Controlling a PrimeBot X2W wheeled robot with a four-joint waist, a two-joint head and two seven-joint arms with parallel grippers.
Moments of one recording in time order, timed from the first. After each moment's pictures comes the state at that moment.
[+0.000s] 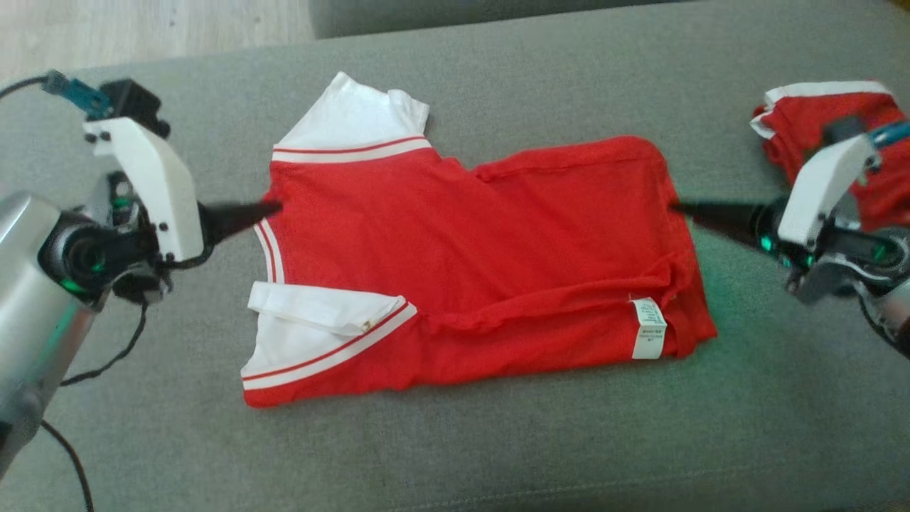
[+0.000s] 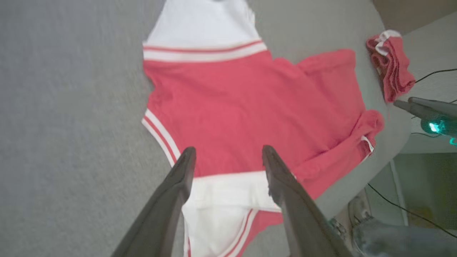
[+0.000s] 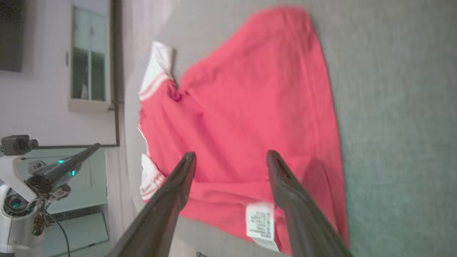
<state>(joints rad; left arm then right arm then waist) -0.85 0.60 -0.84 0.51 -1.32 -0.08 0.68 -0.85 -0.62 0.97 0.68 1.82 0.13 0.68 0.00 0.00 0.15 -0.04</state>
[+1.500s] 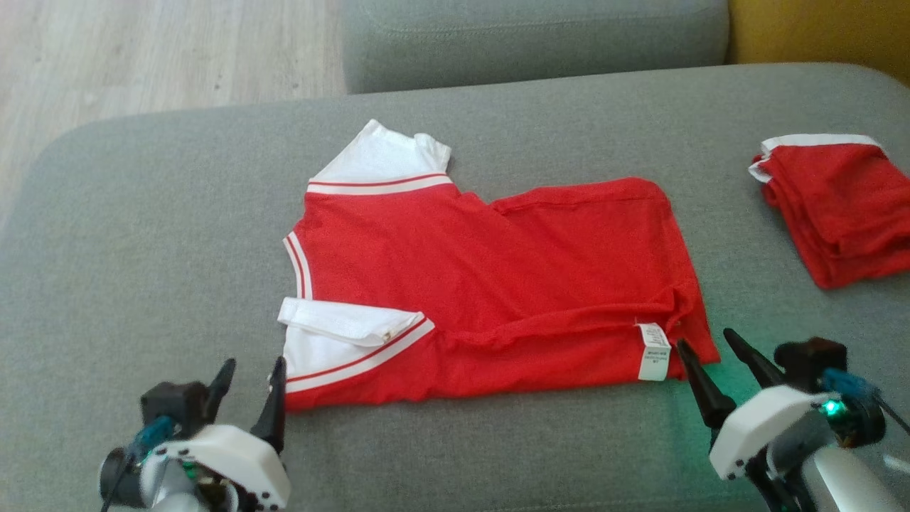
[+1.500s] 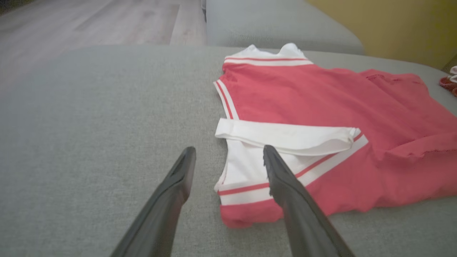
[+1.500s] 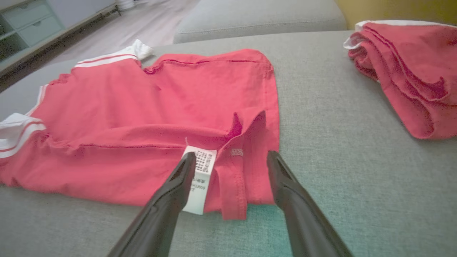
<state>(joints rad) -0.06 0.42 -0.58 0.23 -0.64 0.25 -0.21 -0.07 -0.29 0.25 0.38 0.39 0.13 0.02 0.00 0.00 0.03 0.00</state>
